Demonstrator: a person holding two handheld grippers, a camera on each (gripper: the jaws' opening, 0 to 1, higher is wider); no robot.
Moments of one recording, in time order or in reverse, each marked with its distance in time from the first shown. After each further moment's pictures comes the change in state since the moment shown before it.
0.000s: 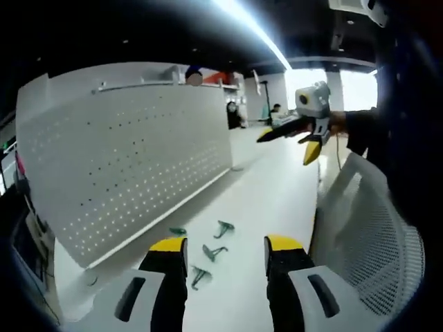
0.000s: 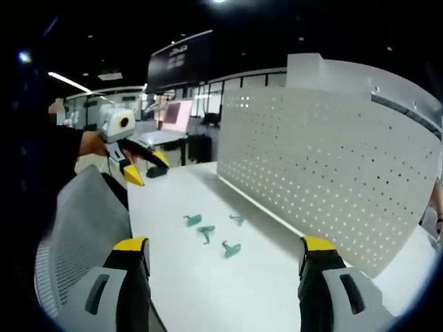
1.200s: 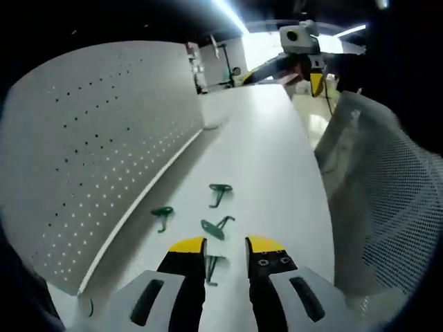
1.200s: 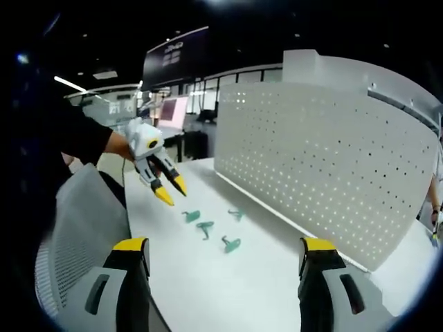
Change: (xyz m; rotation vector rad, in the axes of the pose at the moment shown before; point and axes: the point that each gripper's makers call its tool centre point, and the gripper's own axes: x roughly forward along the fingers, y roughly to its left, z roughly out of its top) left arm 0.063 0.022 -0.065 0.184 0.207 -0.206; right arm 0.000 0.002 -0.008 0.019 0.026 -0.024
